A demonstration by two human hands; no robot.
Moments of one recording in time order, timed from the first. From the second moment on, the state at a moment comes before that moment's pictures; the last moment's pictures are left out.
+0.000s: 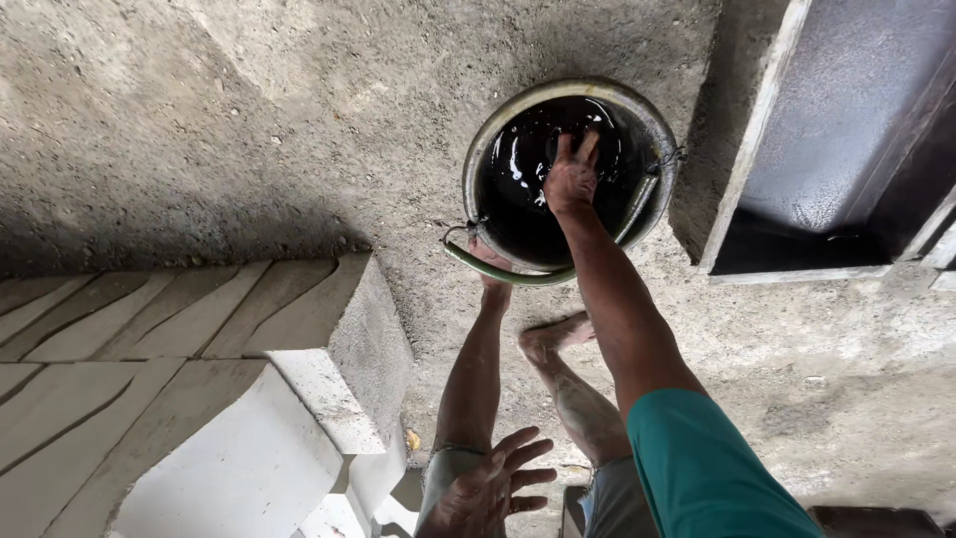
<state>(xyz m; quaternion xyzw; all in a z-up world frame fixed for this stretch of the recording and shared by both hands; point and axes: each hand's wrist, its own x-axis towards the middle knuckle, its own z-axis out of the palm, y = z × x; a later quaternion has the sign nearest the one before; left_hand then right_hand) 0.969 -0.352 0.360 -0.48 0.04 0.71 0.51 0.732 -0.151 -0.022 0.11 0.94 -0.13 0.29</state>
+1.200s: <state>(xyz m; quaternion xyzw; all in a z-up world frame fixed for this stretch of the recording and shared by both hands) 0.901 -0.375 0.394 -0.55 0.21 0.68 0.43 0.762 -0.145 0.285 0.45 0.05 -0.89 0.10</state>
